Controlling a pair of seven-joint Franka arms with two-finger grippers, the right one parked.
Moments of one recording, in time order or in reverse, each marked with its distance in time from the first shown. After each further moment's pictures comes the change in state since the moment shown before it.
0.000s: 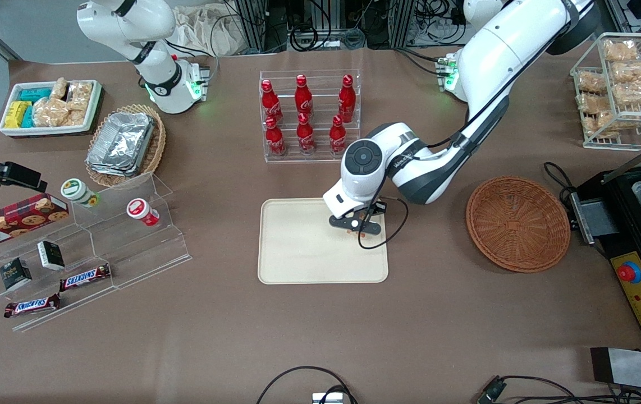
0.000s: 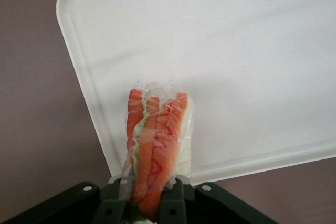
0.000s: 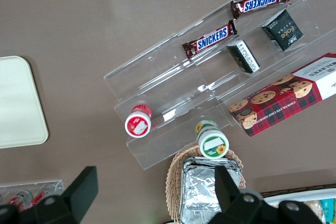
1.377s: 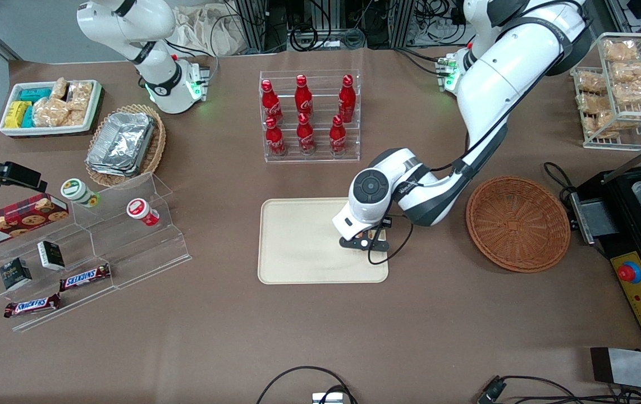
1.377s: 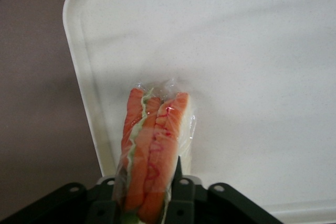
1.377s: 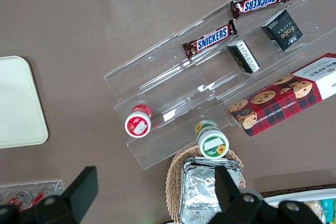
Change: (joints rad) arm -0.002 0.115 0.044 0.073 0.039 0.025 -0.062
